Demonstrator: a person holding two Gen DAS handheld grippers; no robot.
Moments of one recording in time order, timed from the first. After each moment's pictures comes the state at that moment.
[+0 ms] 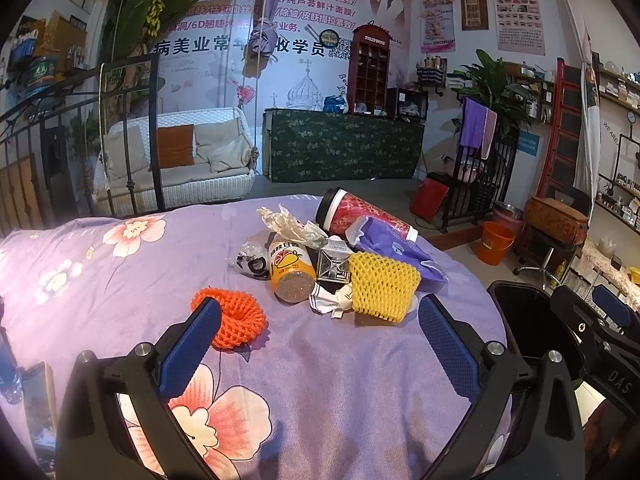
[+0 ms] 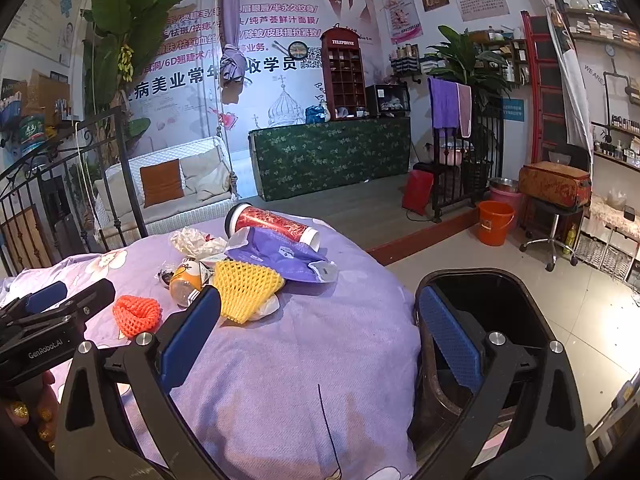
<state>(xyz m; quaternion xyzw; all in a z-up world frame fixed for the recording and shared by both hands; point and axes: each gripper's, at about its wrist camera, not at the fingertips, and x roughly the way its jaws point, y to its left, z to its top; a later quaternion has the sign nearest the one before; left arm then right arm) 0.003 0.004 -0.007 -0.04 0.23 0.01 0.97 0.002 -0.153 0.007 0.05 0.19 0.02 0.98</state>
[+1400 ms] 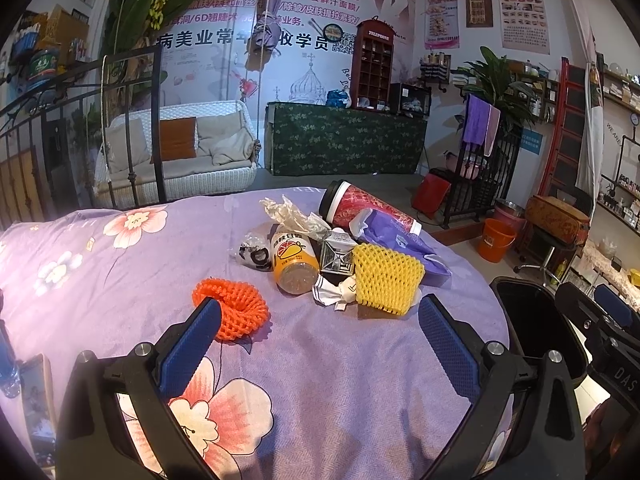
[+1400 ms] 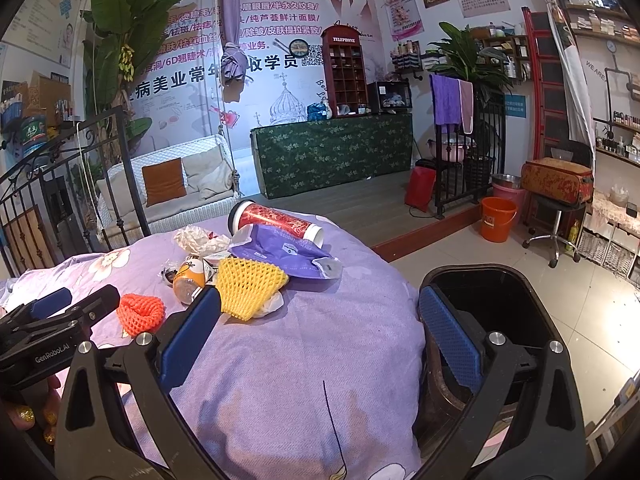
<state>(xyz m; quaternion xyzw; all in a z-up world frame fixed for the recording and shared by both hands) 0.002 0.007 -0.013 -0.04 0.24 0.01 0.97 0.004 -0.146 0.001 0.06 0.19 0.03 0.98</state>
